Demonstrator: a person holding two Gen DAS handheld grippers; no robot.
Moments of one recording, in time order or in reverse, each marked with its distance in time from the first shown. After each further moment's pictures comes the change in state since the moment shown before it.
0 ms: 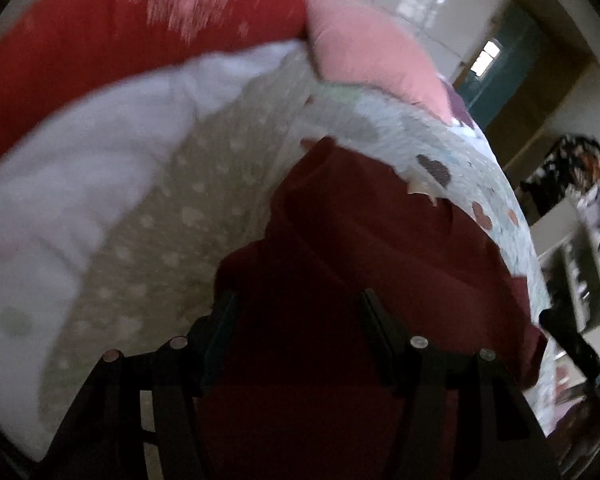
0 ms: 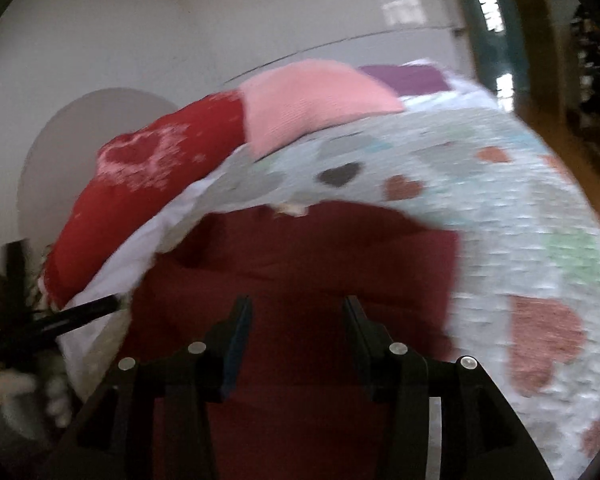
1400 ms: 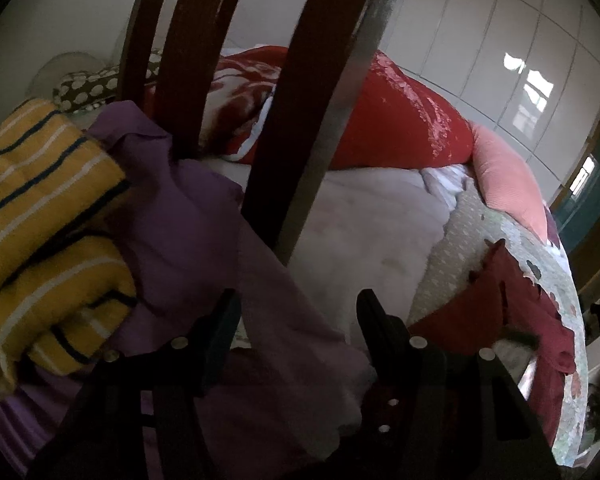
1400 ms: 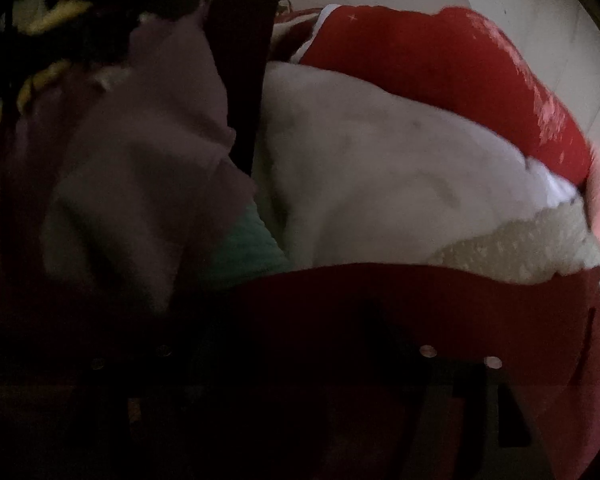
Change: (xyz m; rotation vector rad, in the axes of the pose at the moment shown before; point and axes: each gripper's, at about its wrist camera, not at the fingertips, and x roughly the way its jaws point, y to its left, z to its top) left arm -0.260 0.198 -0.151 -0.278 -0.376 0.360; right arm 0.111 0.390 -0.222 -0.990 0.305 0.249
